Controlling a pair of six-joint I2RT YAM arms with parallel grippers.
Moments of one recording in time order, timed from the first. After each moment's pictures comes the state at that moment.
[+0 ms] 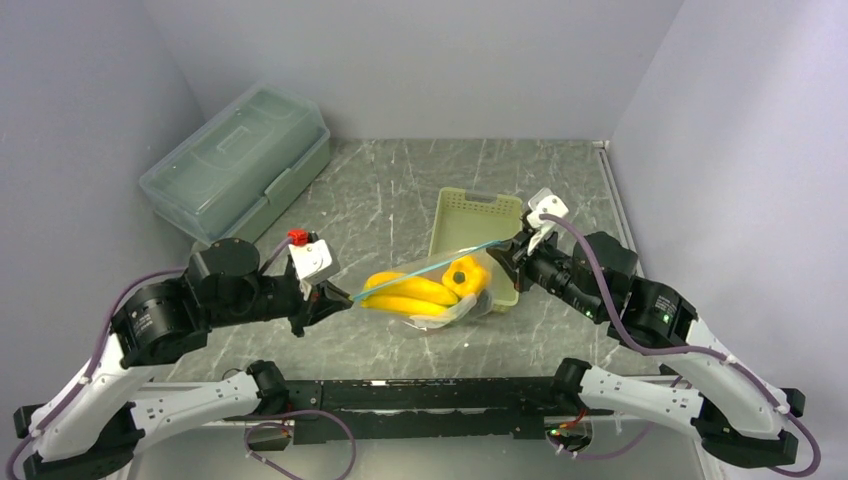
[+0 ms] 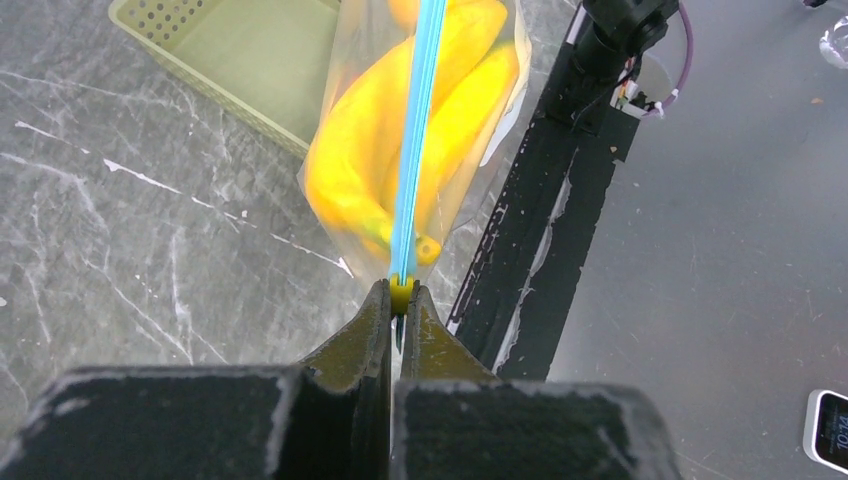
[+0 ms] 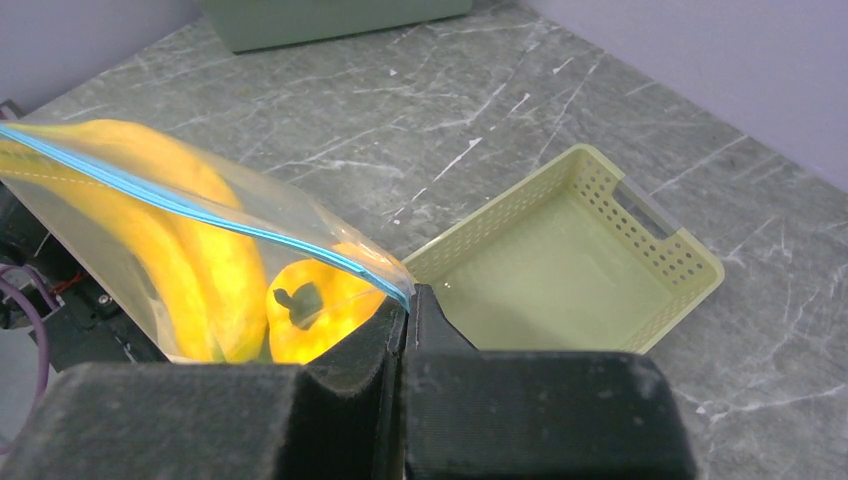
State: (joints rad) left arm -0.97 0.74 1.31 -0.99 0.20 0.00; right arm 0.98 0.74 1.18 -0.67 0.24 0.06
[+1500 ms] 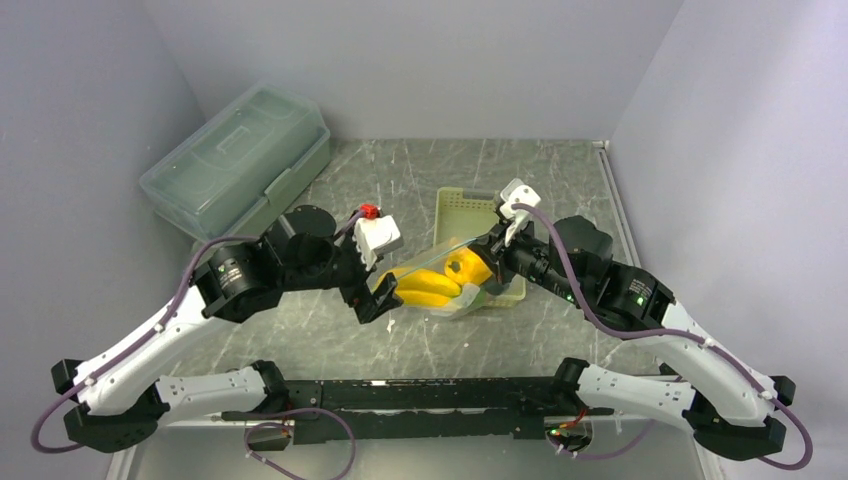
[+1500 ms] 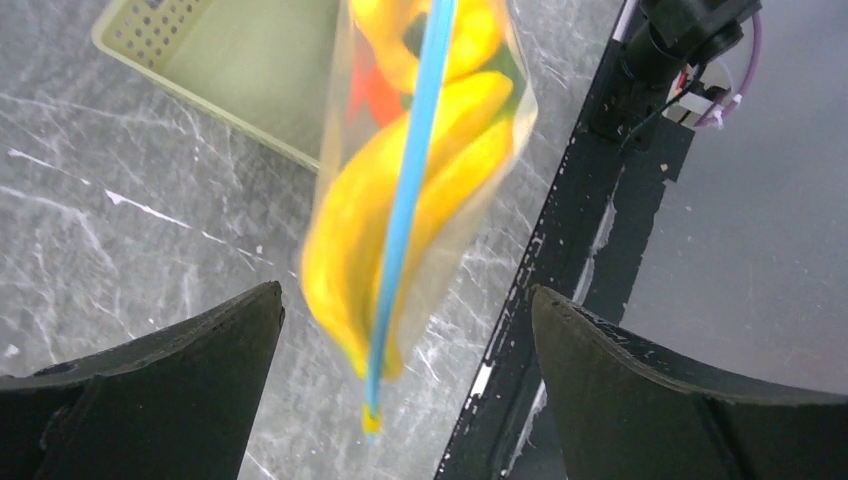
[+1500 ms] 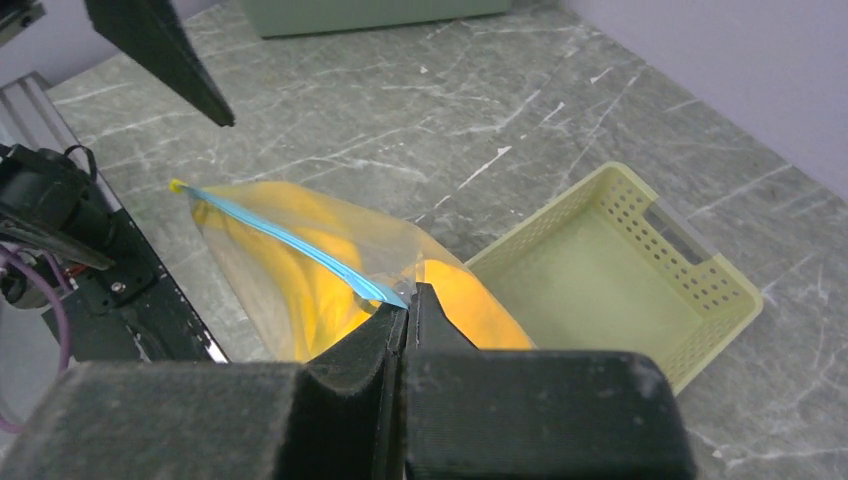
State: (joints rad) left arm -0.97 1.00 1.33 -0.86 0.19 0.05; right arm 0.96 0.85 1.21 -0.62 0.14 0.02
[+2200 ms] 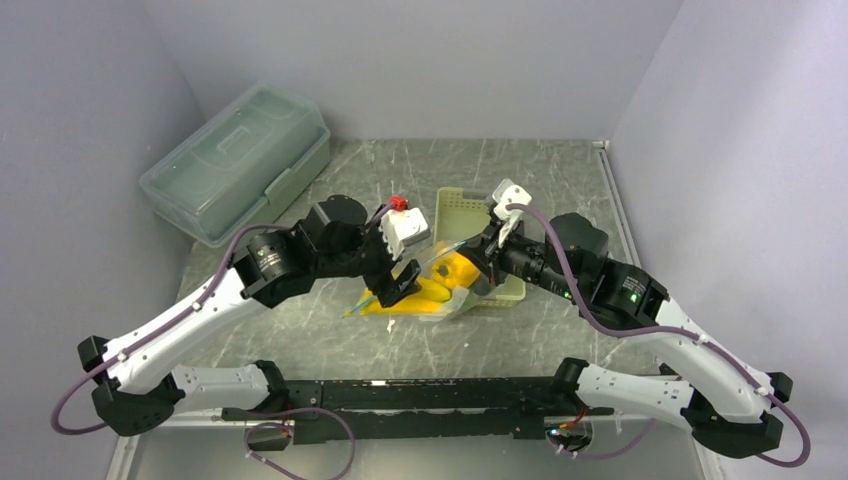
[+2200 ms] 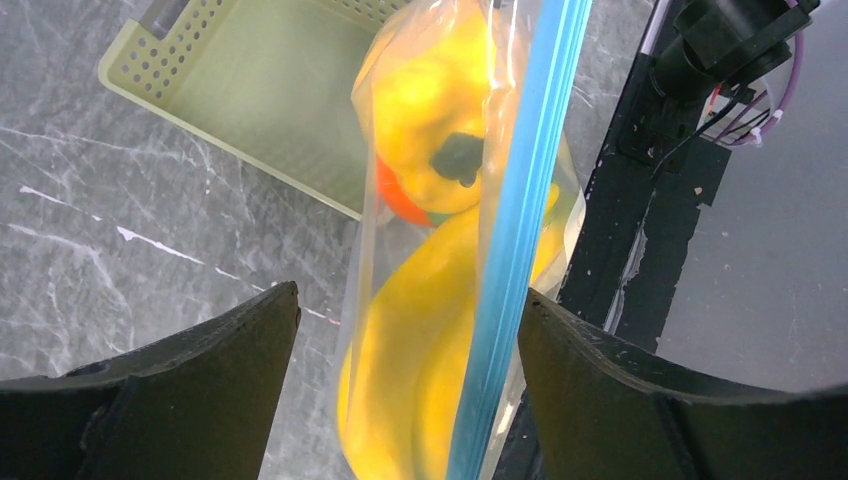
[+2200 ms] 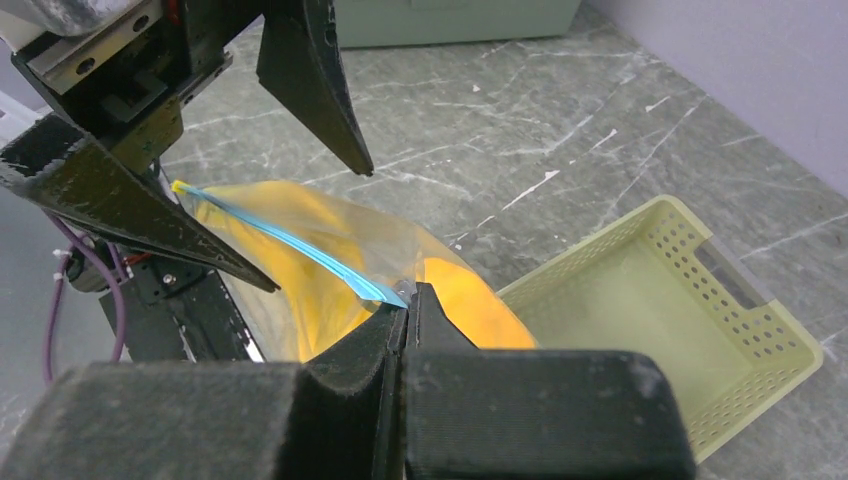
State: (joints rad) left arm -0.97 1.13 1.35 -0.74 0.17 0.09; right arm 0.96 0.87 1.21 -0.56 0.02 0.03
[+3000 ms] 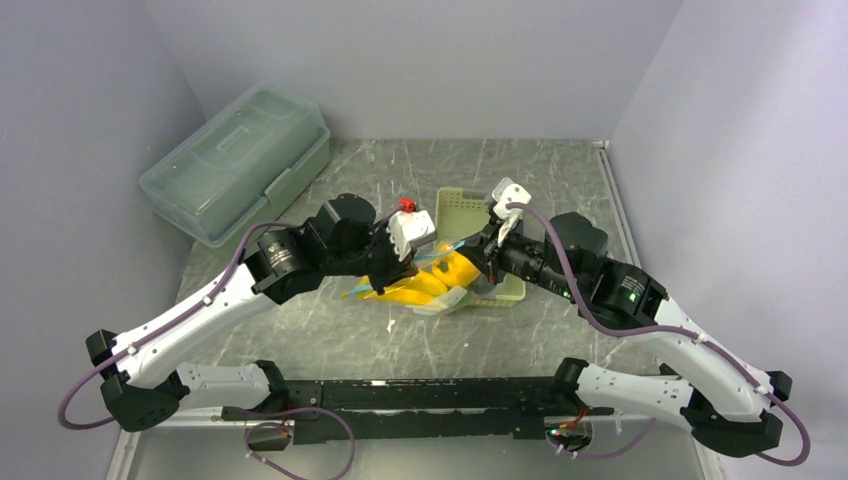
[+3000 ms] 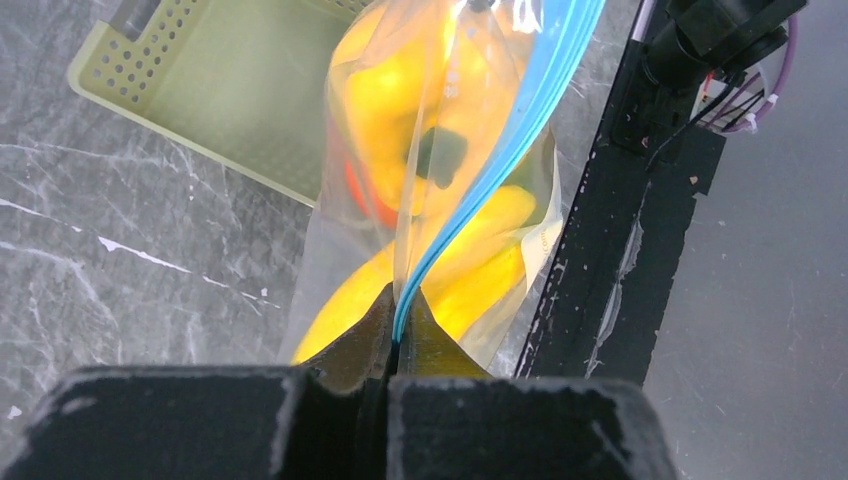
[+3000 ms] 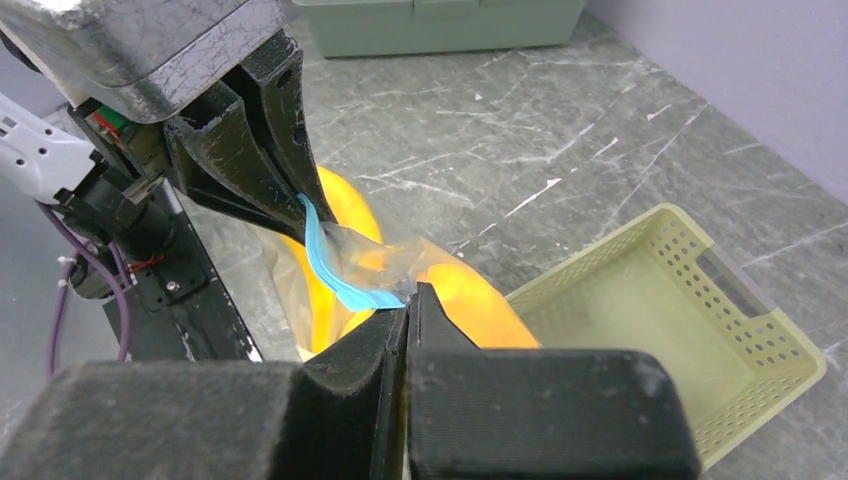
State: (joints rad) left arm -0.96 1.17 1.35 -0.74 0.21 0.11; right arm 0.96 0.88 1.21 -0.55 0.02 0.03
